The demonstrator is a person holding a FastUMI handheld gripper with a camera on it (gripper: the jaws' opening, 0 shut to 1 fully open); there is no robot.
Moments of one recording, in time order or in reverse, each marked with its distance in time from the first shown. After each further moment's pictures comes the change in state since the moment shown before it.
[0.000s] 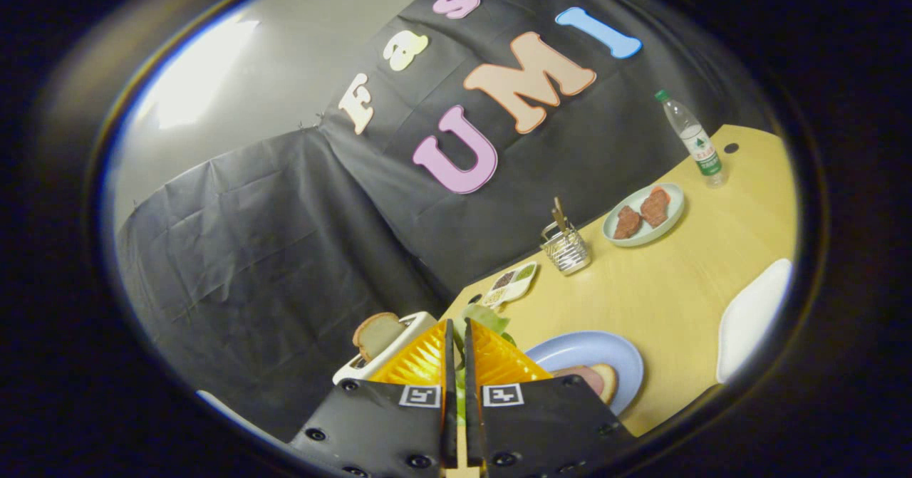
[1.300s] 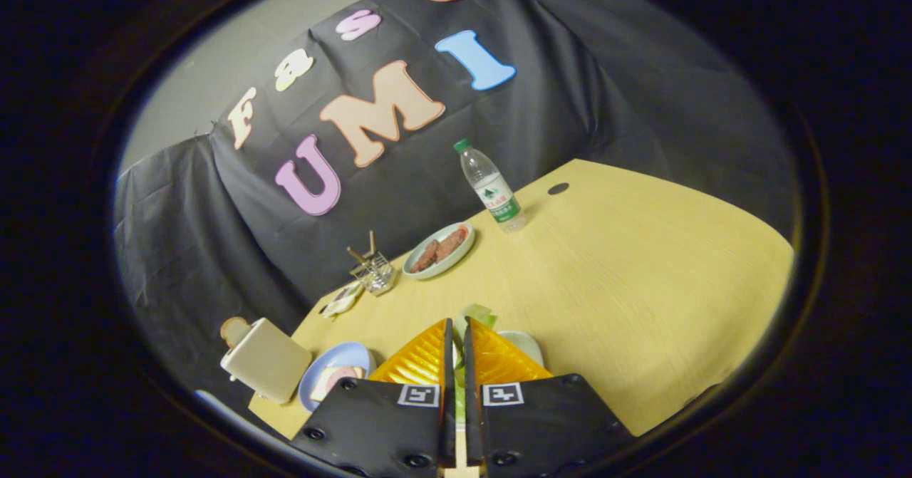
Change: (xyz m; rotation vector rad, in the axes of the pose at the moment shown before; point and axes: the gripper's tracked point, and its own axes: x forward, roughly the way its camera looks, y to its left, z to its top) arm -0.162 -0.237 0.108 -0.014 -0.056 -0.477
